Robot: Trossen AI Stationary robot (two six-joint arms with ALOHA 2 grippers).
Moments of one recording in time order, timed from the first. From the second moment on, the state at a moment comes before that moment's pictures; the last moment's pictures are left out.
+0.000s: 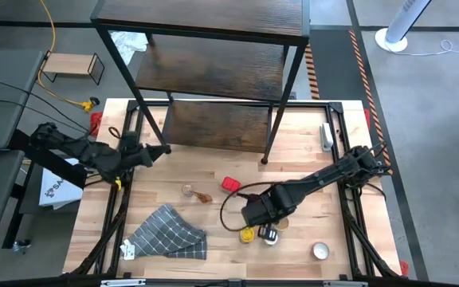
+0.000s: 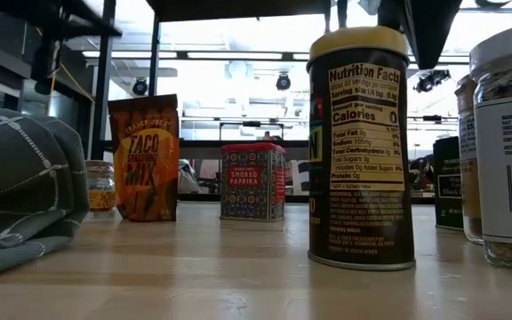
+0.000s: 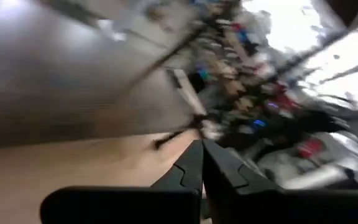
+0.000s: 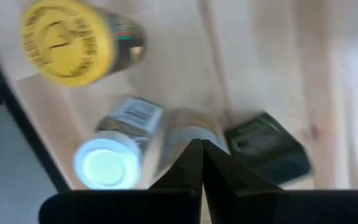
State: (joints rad) left arm -0.41 0.45 0.50 -0.32 -0.89 -1.14; right arm 0.43 1.94 1.76 -1.34 -0.02 0.71
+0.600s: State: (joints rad) left arm -0.31 0.45 0.64 -0.64 -1.57 -1.42; right arm 0.51 1.72 1.76 -1.53 0.18 1.11
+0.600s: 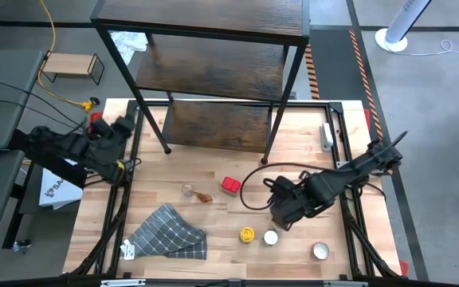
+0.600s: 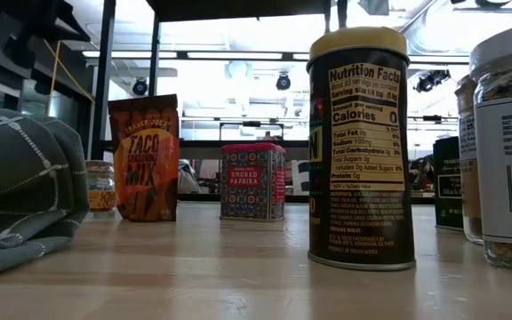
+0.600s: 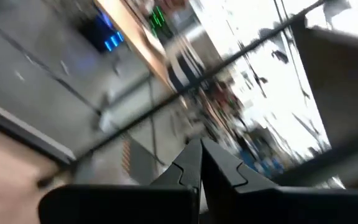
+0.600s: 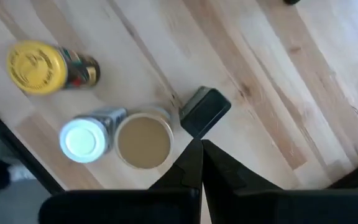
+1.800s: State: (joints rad) left arm 0.34 0.63 0.69 -0.23 -0.42 -0.92; right arm -0.02 0.83 1.02 -0.87 0.61 1.32
